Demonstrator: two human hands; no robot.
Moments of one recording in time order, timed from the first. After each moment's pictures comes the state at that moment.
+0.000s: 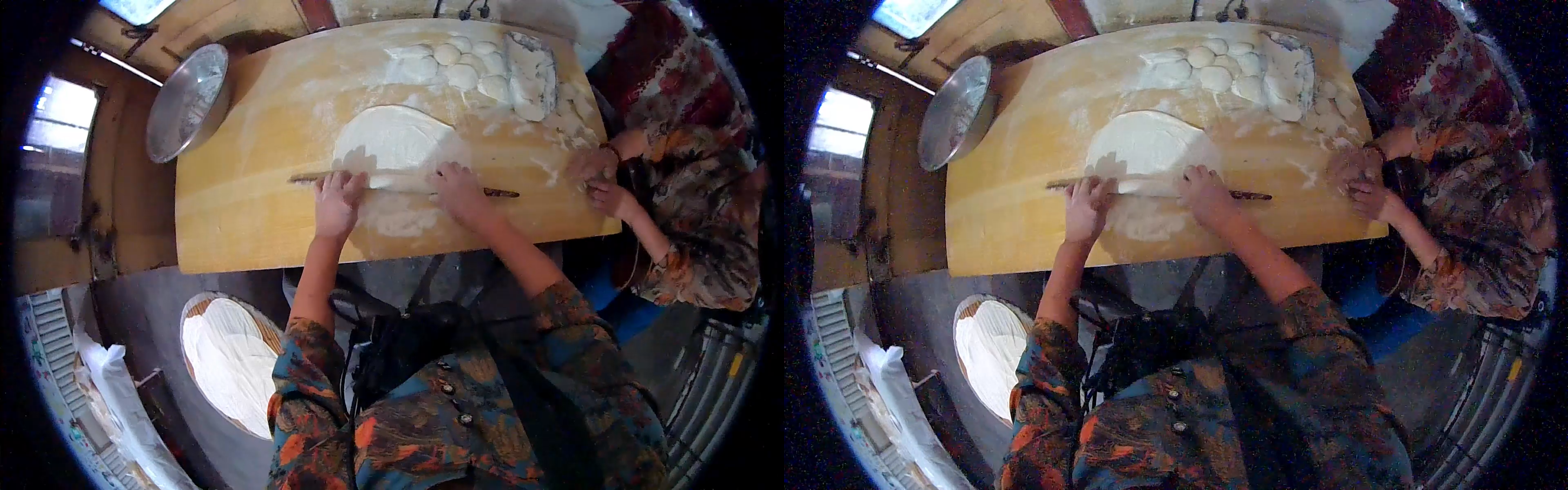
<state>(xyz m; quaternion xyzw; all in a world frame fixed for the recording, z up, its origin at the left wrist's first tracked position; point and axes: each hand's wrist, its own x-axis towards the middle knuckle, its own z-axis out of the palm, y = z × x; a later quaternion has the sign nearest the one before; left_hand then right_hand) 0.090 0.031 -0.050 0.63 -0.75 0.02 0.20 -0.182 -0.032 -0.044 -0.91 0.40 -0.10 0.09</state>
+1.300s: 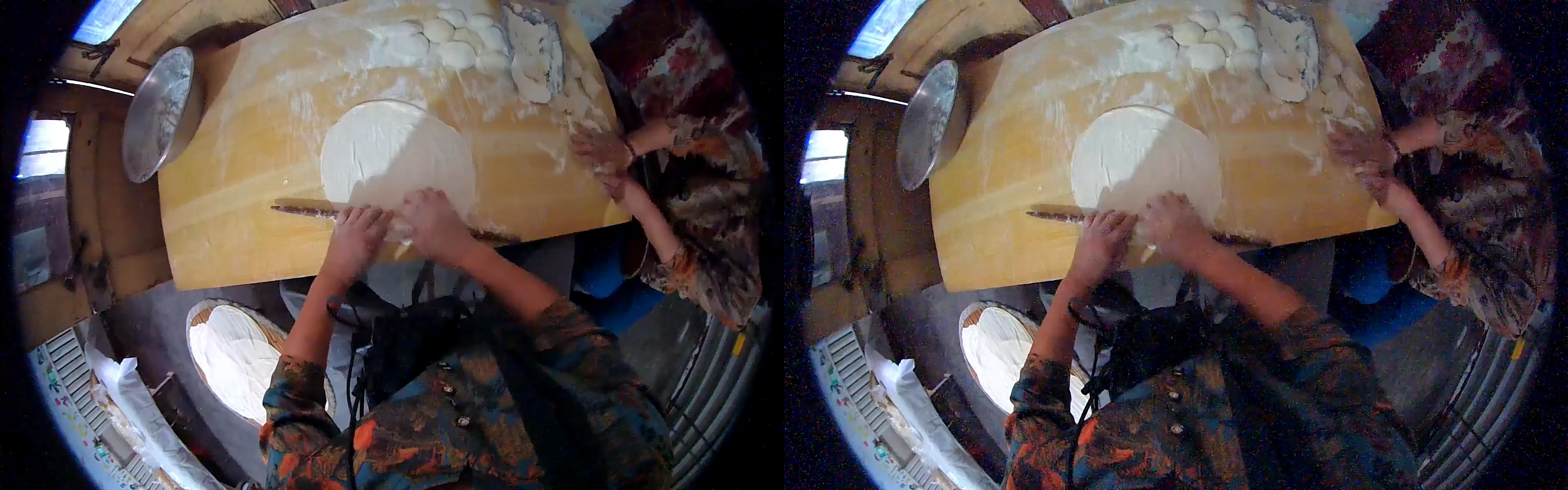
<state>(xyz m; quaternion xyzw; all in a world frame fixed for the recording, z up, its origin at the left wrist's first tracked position) 0.062 0.062 -0.029 0.51 -0.83 -0.16 0.15 -0.146 0.016 -0.058 -0.90 0.36 -0.18 0.17</state>
